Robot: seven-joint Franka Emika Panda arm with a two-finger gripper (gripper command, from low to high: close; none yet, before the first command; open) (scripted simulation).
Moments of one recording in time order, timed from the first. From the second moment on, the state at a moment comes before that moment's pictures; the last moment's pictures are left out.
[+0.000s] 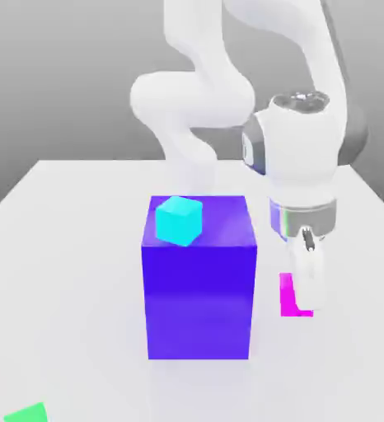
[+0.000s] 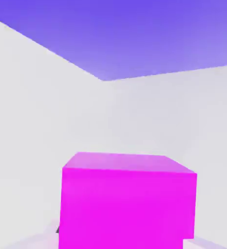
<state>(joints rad) -0.18 -0.02 0.54 -2.64 0.30 2.77 2.47</state>
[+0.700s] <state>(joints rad) -0.46 0.40 0.08 -2.14 -0.05 2.54 2.60</state>
